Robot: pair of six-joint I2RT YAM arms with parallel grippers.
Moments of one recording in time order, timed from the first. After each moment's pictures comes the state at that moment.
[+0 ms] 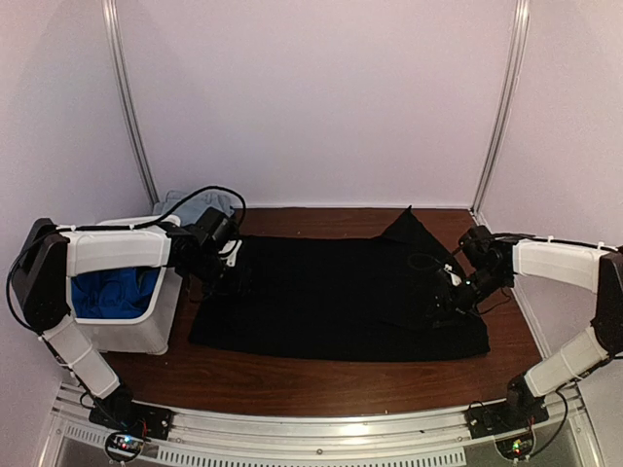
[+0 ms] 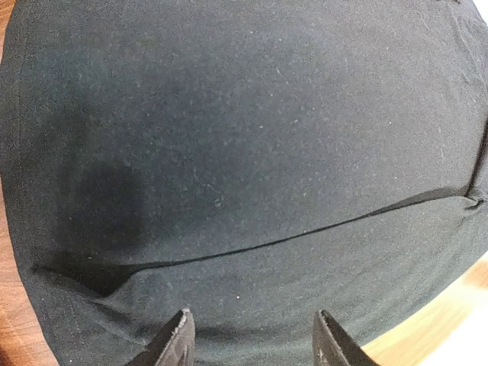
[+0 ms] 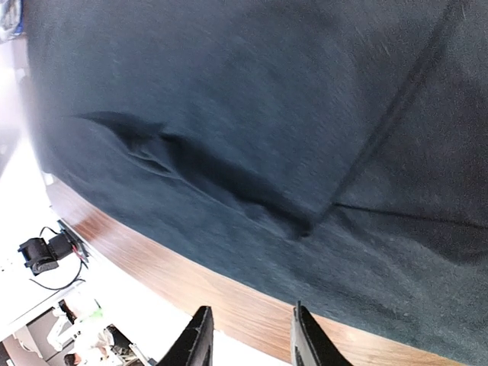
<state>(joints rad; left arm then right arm) -0.61 1.62 1.06 -0.53 0.14 -0.46 0.26 1.40 0.85 -0.78 -0.56 0.45</state>
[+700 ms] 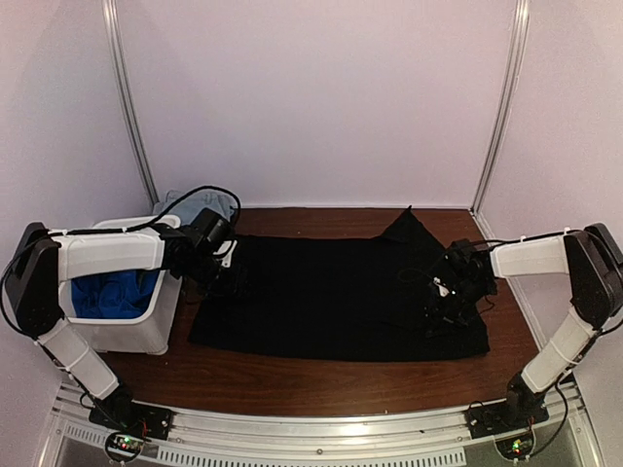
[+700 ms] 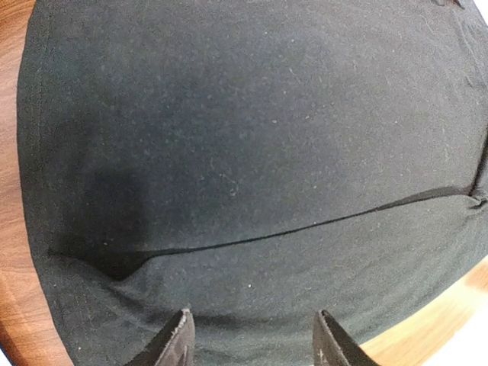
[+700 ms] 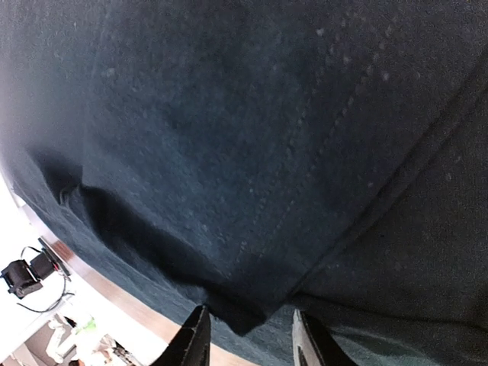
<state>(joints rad) -0.61 1.58 1.03 -0.53 0.11 -0.48 0.29 1.59 0.81 -0.64 -0.52 0.49</state>
